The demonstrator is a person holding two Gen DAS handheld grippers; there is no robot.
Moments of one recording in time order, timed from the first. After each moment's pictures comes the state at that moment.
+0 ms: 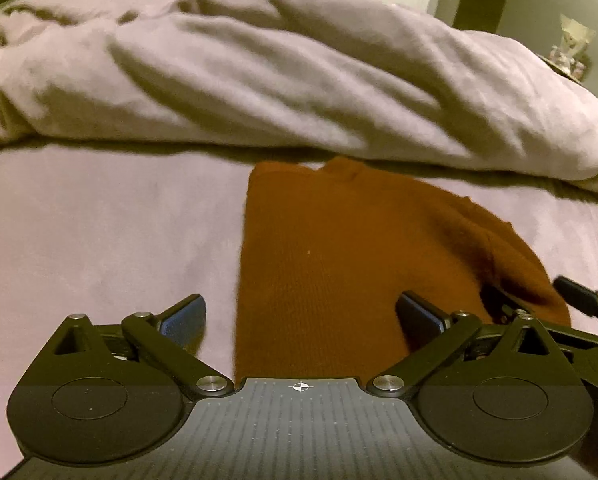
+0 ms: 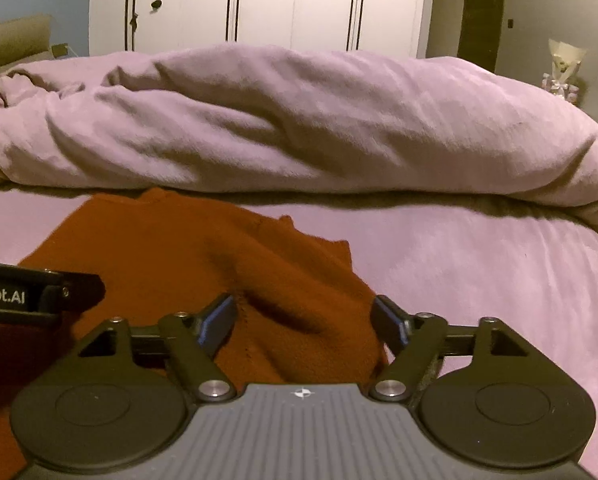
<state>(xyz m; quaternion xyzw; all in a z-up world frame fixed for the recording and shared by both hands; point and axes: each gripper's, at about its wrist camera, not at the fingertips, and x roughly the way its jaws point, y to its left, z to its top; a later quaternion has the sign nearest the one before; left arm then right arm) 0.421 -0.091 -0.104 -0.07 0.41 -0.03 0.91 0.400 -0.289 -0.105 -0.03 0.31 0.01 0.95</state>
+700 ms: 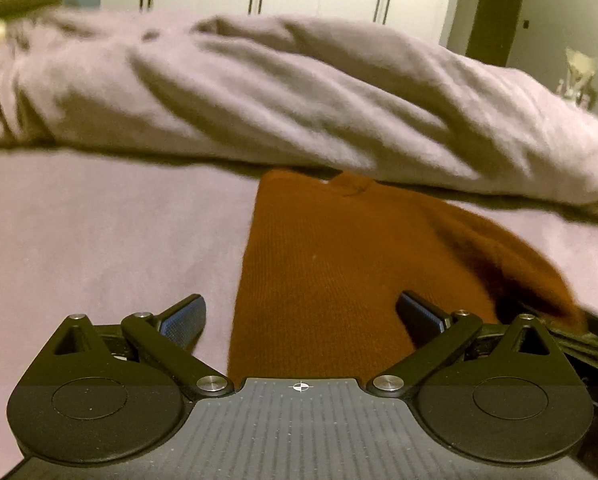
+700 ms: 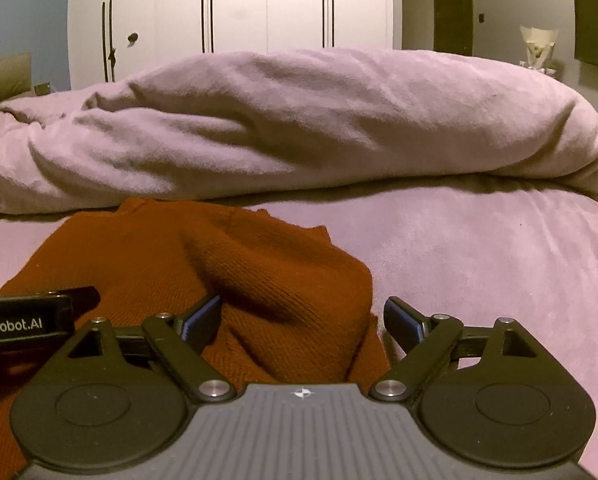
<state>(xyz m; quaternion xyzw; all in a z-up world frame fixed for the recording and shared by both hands) 0.408 -0.088 -0.110 -0.09 0.36 -0.02 0.93 0.389 -0.307 -0.120 0.03 0.27 0.00 0.96</state>
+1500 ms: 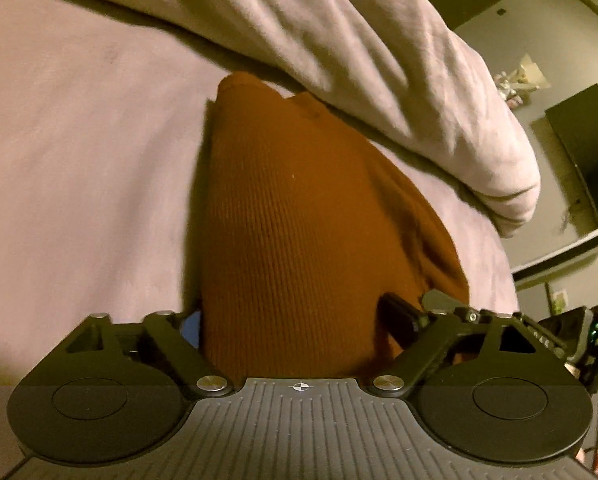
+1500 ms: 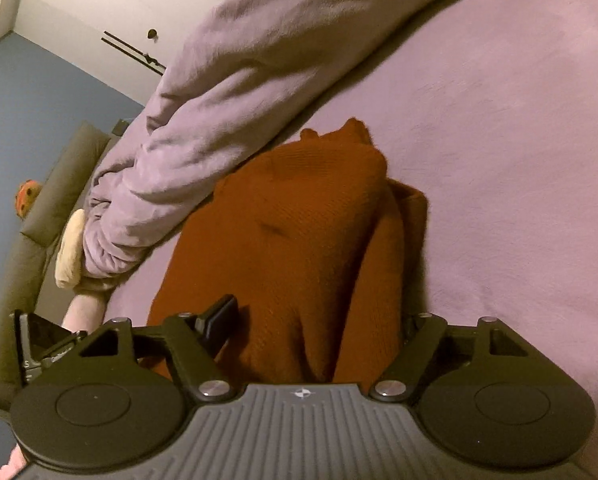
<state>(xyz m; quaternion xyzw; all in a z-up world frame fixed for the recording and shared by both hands) 0.433 -0.038 -0.122 -0.27 0.50 -0.19 0.80 0.417 -0.377 -0.130 0.34 0.45 0.19 0.81</state>
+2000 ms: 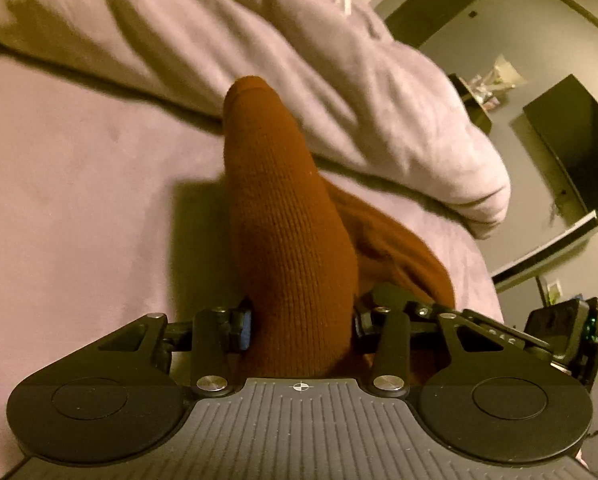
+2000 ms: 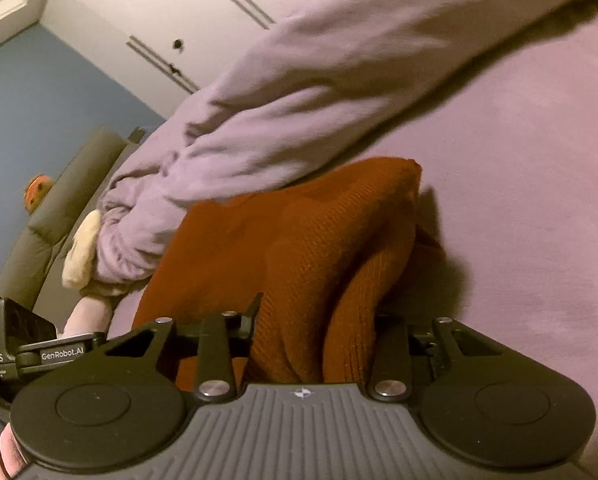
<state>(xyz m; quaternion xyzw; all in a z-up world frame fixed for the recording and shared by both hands) 0.401 -0.011 -0.049 -0.24 0.46 -0.20 0.83 0.397 -0.325 -0.075 0.30 0.40 0.21 0.84</state>
